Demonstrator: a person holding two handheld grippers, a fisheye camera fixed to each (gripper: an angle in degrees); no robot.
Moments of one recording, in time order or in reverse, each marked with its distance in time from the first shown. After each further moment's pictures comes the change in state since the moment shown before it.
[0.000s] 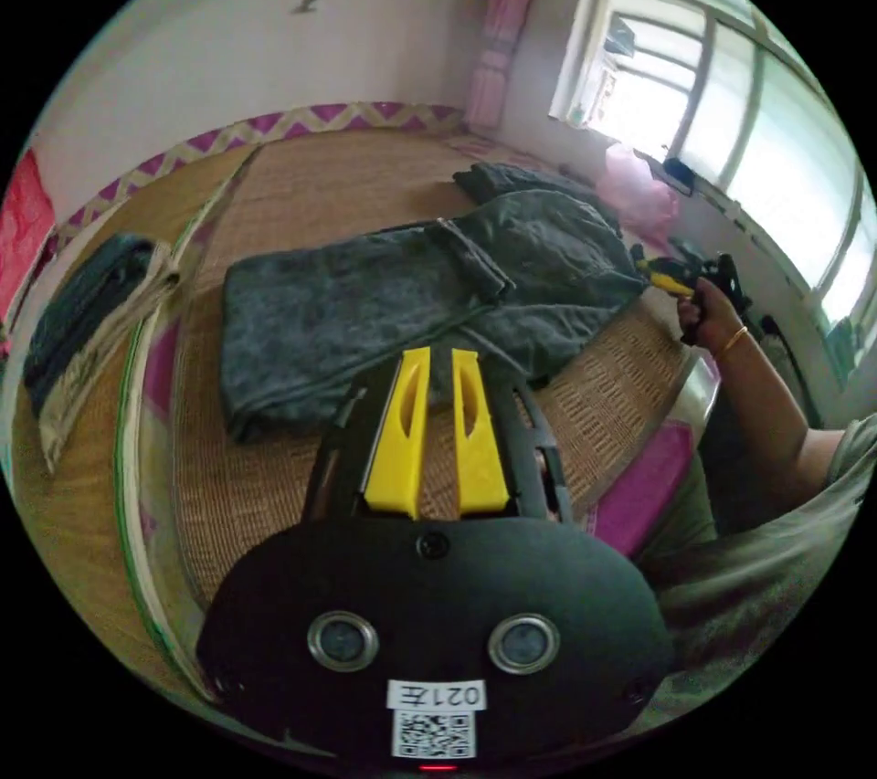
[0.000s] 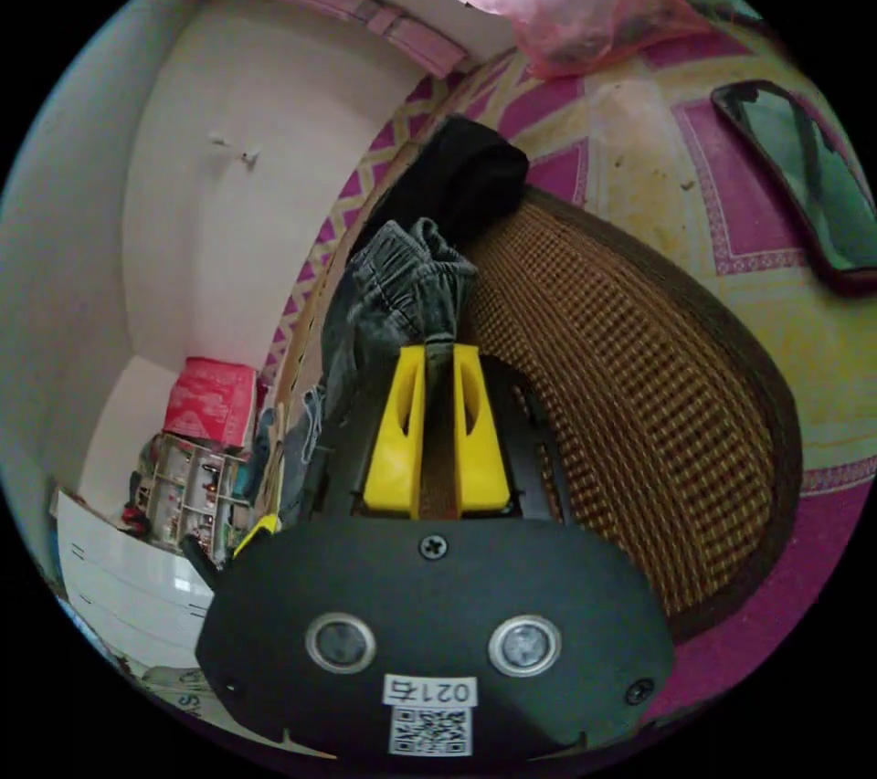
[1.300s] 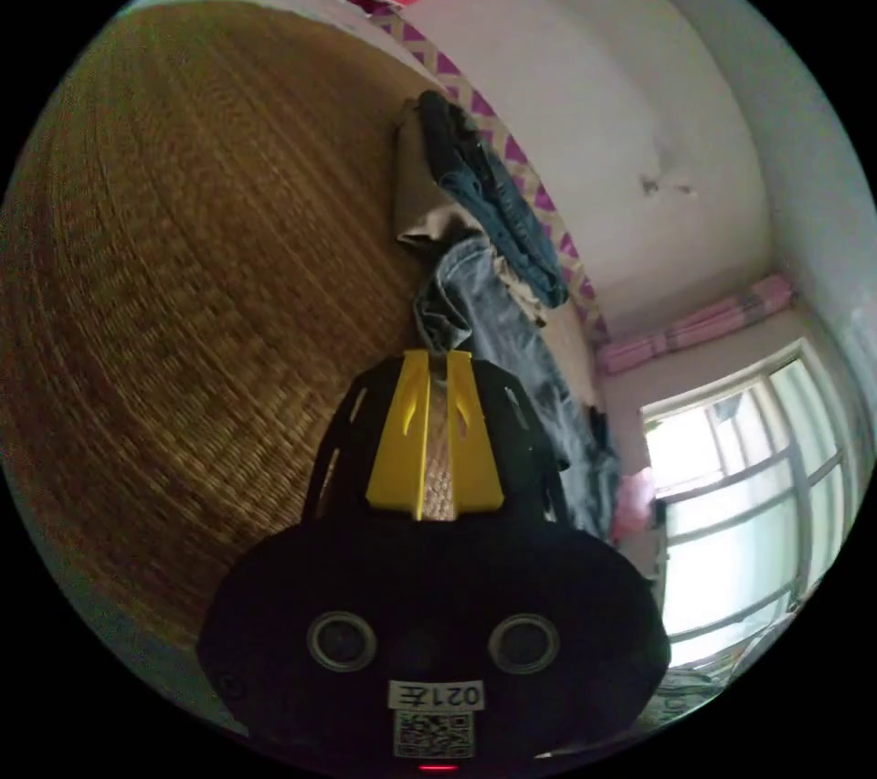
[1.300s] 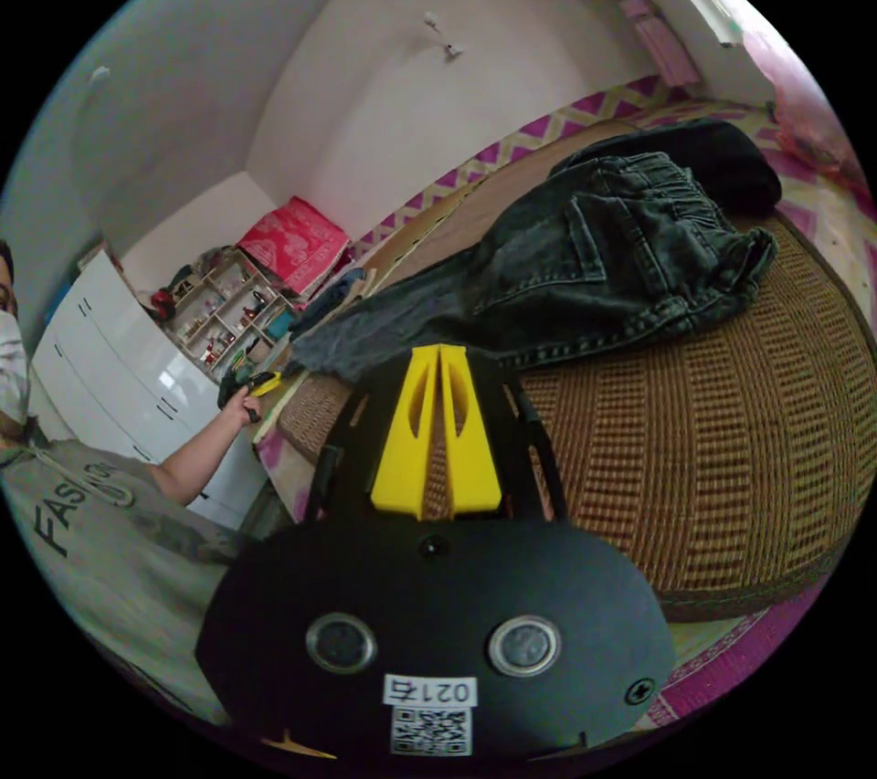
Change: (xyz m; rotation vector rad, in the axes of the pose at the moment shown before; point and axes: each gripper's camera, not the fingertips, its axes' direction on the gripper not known) left arm -0.536 0.290 -0.181 0.364 0.136 -1.090; right arm -0.150 0.174 -0.025 -0.201 -0.230 -0.551
